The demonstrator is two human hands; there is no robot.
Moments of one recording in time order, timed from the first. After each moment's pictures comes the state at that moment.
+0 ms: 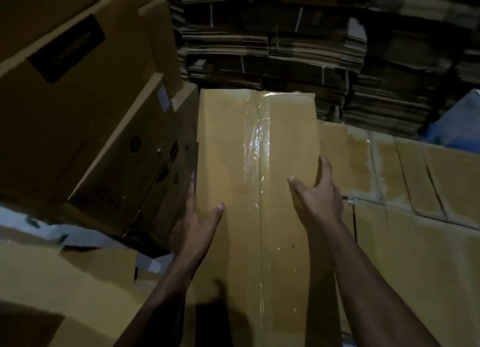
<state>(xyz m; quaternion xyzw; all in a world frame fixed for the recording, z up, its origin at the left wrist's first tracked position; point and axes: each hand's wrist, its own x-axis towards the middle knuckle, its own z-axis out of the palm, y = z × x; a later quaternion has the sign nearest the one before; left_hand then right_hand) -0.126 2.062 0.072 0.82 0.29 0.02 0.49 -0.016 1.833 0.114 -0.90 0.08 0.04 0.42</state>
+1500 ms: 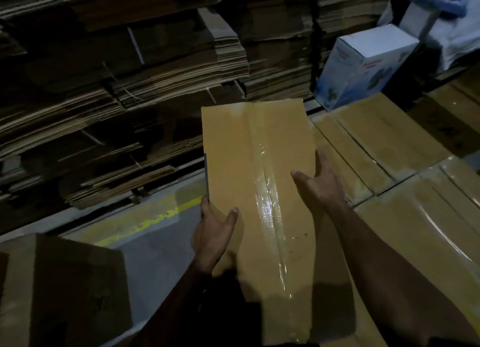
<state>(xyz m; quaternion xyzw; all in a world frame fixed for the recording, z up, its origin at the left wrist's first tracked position) 0.460 1.985 0.006 0.87 0.04 -0.22 0.43 0.421 1.732 0.057 -0.83 0.39 -0.03 0.39</state>
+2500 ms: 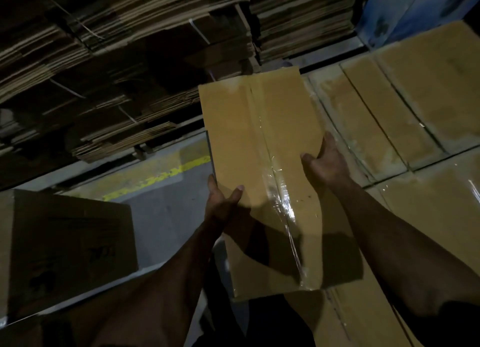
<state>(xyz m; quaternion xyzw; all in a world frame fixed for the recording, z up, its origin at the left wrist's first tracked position) 0.451 1.865 -0.114 0.81 0.13 -0.27 0.51 0.432 1.605 -0.090 -0.83 0.37 0.08 0.40</state>
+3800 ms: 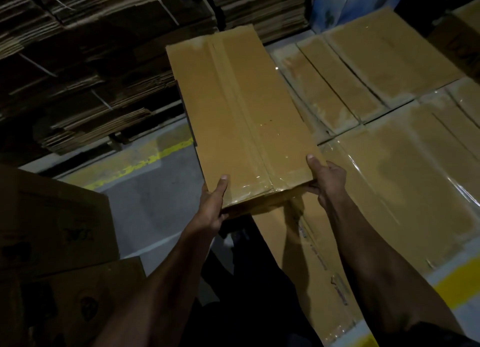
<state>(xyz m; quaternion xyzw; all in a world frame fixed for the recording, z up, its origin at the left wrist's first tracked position) 0.287 1.899 -0.125 0.61 0.26 -0.37 0.65 0.213 1.642 -0.134 -0.49 0.56 -0.09 0.66</state>
